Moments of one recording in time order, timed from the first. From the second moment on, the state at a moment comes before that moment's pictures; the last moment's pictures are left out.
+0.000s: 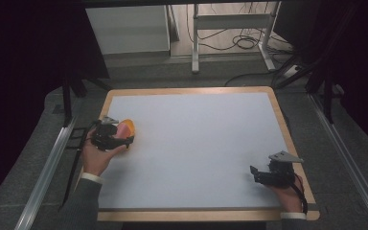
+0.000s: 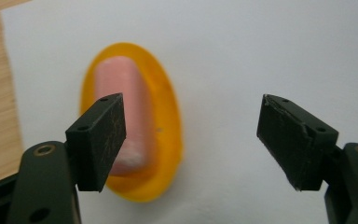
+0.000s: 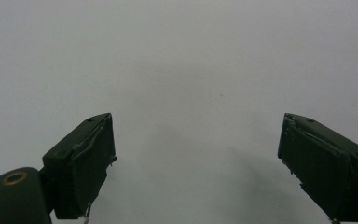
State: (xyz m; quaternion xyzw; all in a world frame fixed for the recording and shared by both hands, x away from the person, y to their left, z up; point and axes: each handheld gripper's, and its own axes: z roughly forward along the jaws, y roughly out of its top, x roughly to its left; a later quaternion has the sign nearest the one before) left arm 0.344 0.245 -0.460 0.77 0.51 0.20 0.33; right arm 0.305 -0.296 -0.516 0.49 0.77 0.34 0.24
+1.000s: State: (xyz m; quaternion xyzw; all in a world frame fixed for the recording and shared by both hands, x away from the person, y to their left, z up) left arm 0.289 0.211 -0.512 0.79 0.47 0.12 0.37; right arm 0.305 -0.295 -0.517 0.48 0.77 0.34 0.25
